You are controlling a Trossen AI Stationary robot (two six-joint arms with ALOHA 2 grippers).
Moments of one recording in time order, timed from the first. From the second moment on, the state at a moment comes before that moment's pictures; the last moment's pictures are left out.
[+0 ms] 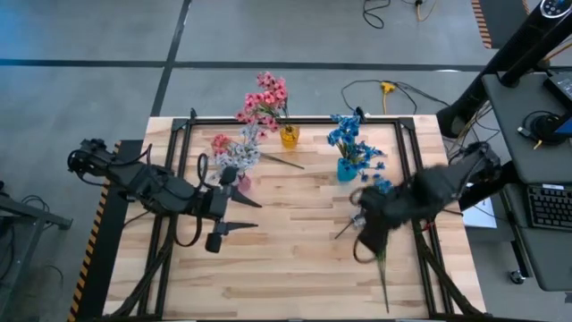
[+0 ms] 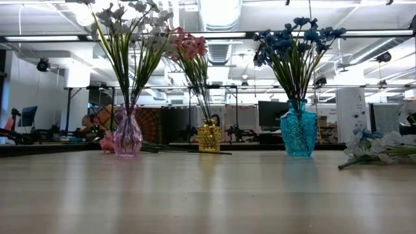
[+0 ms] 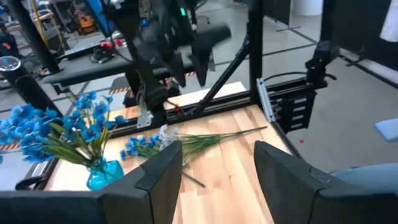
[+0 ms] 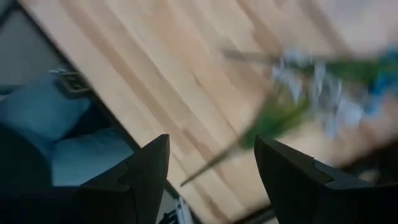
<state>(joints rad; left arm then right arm) -0.47 1.20 1.34 -0.43 -0.32 0.04 0.51 1.51 1.77 -1.56 0.00 1.24</state>
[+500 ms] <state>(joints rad) -0.57 1.22 1.32 -0.37 -0.32 0.06 0.71 1.52 1.31 -1.32 0.04 1.81</state>
